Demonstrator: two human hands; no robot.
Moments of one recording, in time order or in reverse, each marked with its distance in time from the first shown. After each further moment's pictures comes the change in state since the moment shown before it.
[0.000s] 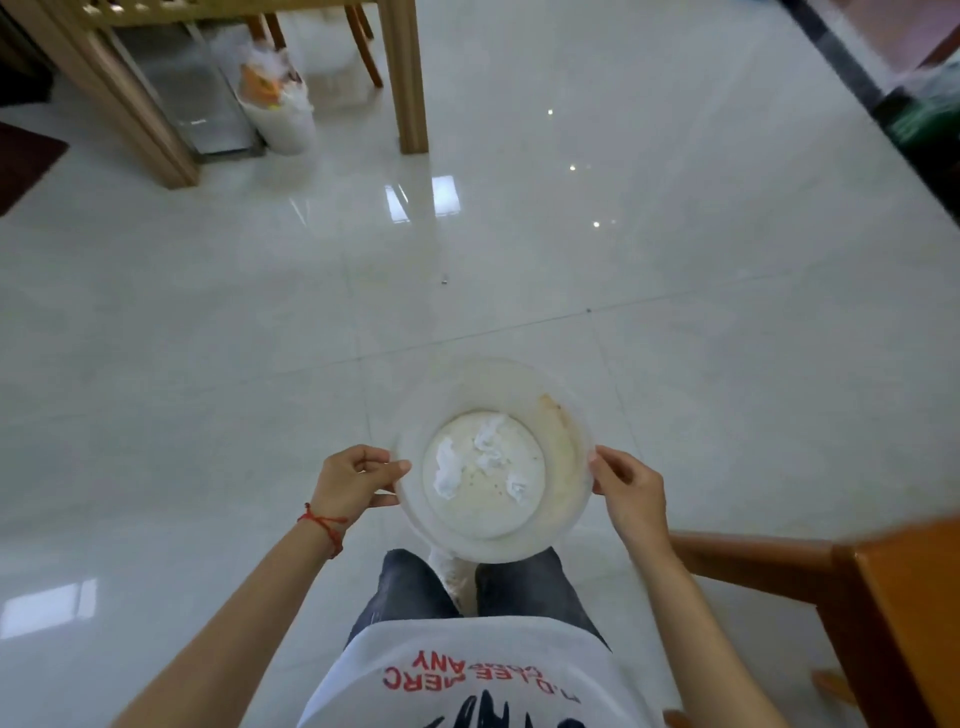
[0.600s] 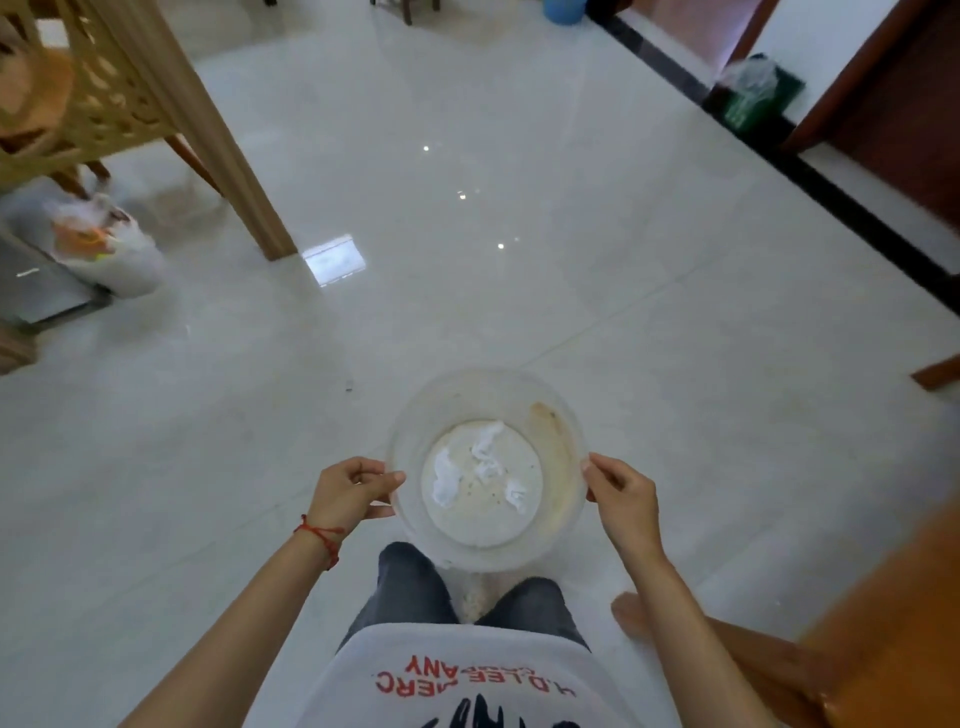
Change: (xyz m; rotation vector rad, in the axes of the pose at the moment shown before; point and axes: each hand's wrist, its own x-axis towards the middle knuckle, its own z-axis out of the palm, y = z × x) left_hand 0.172 0.196 0.172 0.204 -0.219 0.078; right_hand 0.200 -0.077 -0.076 0.173 0.260 0.071
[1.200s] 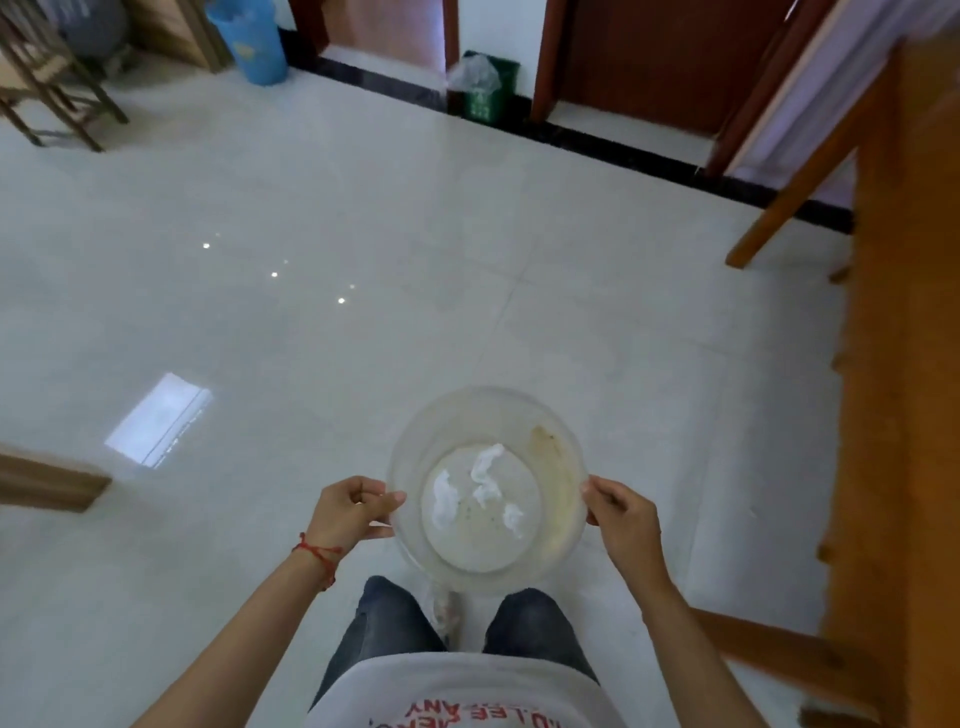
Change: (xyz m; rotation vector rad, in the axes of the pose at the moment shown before) left_hand 0.205 0.203 0.148 0.372 -0.491 0.060; right_hand 0.130 -0.051 -0.022 0.209 0.493 0.160
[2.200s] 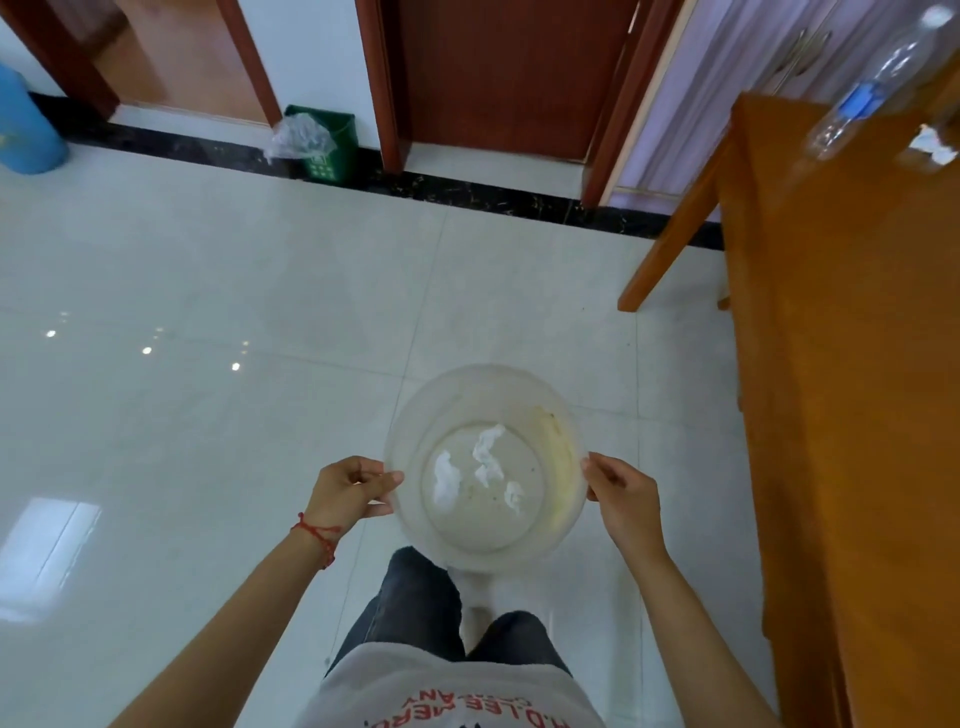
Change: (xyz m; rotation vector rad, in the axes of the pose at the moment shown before) left_hand 0.298 0.320 0.275 0.125 -0.221 0.080; right_hand 0.391 -0.167 -0.136 0.061 0.264 0.054
